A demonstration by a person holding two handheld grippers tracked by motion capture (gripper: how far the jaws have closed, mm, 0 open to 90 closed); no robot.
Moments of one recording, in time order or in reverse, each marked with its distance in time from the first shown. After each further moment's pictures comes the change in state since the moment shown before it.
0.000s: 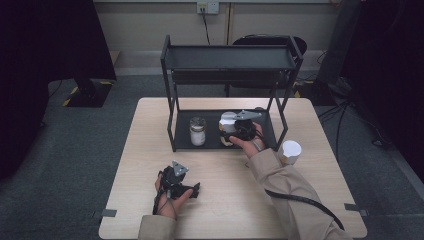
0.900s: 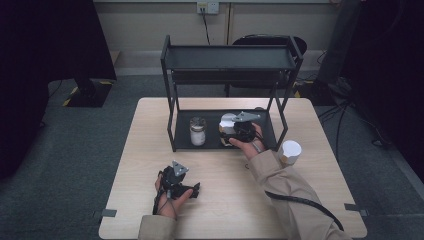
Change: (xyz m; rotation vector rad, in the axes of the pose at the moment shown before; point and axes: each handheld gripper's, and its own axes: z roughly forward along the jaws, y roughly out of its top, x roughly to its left) left arm 0.000 0.000 0.000 0.000 0.000 0.000; right arm 0.006 -0.004 0.000 0.003 -0.016 -0.034
